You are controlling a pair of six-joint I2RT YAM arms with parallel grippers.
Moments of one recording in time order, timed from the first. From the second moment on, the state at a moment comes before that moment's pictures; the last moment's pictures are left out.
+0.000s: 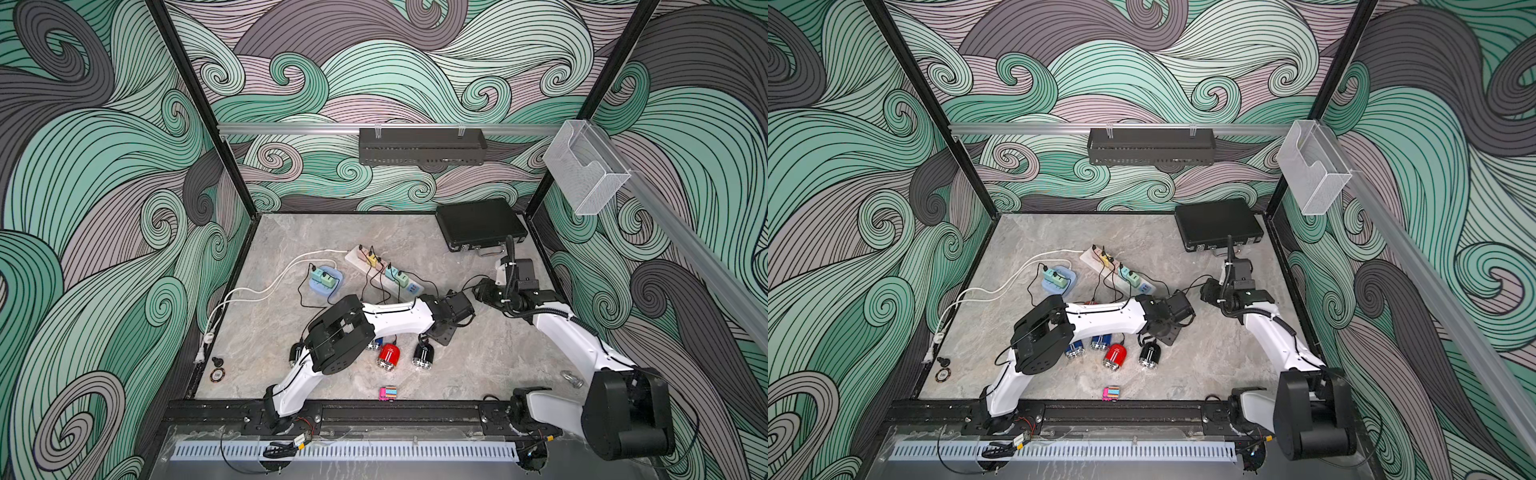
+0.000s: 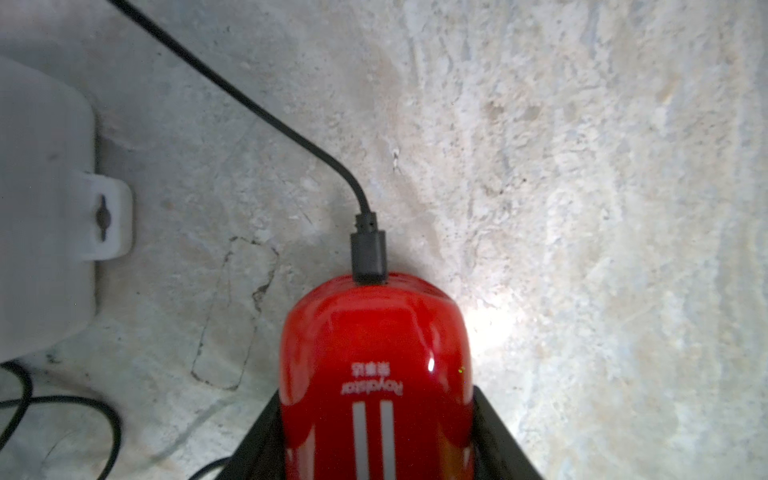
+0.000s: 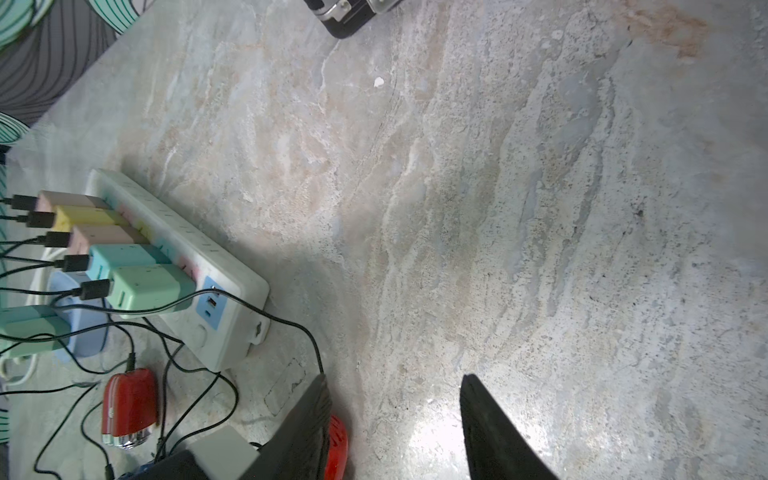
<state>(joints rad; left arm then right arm) -1.12 2.15 1.58 -0.65 -0.20 -0.48 0.07 1.23 0.74 -0.42 -0.21 0.45</state>
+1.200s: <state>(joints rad) -1.04 1.95 1.33 -0.28 -0.02 -0.40 0.11 1.43 0.61 0.02 -0.75 0.63</state>
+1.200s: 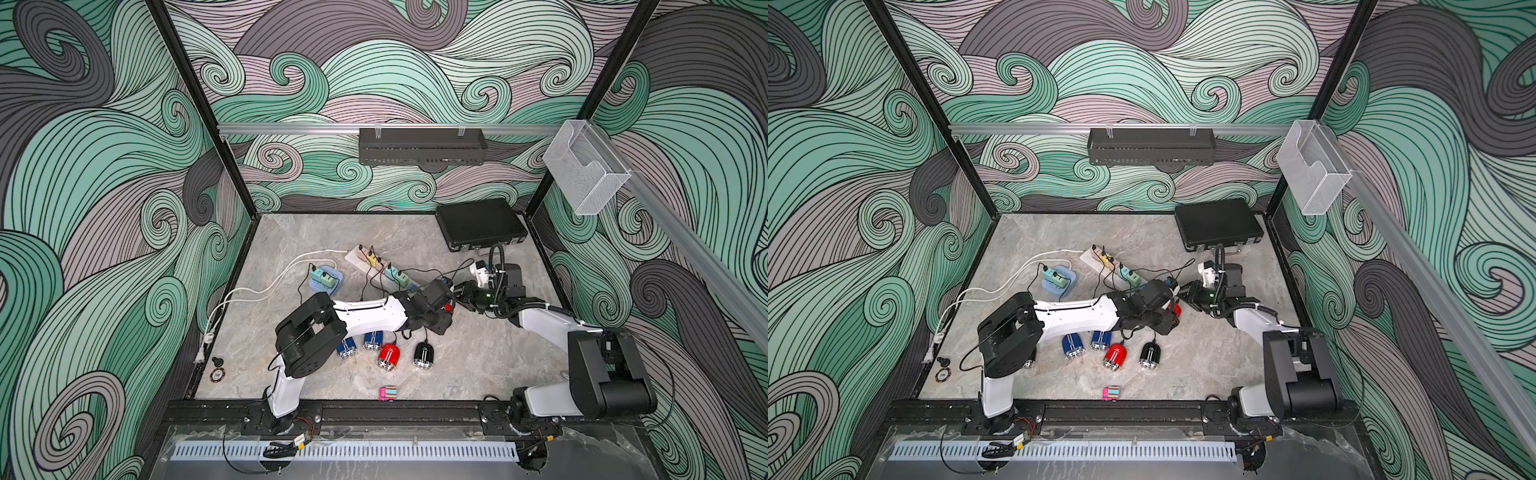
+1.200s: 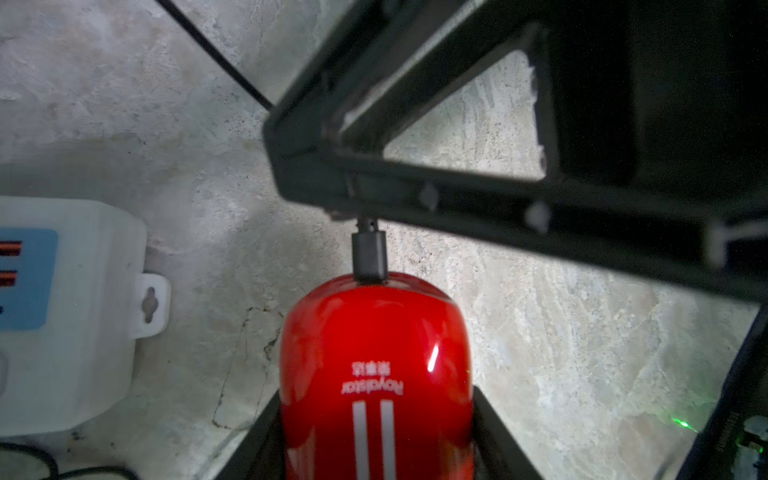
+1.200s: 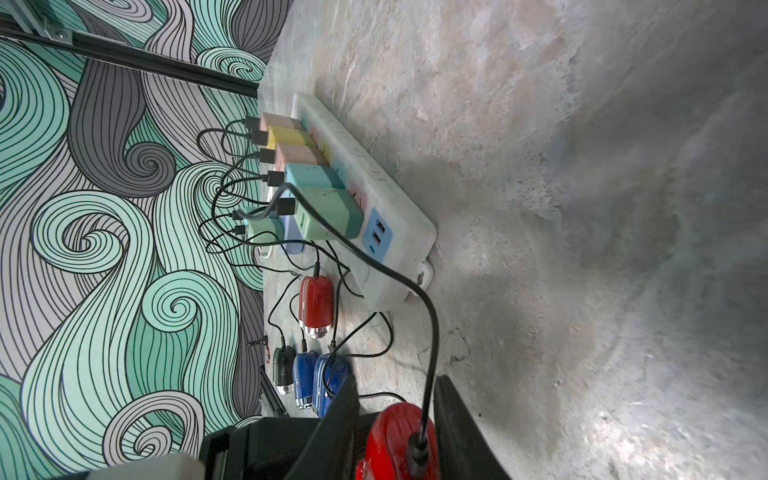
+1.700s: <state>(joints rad) -1.03 1.92 1.30 -0.25 -0.02 -0.41 0.11 1.45 0.61 0.05 -0.77 0.64</state>
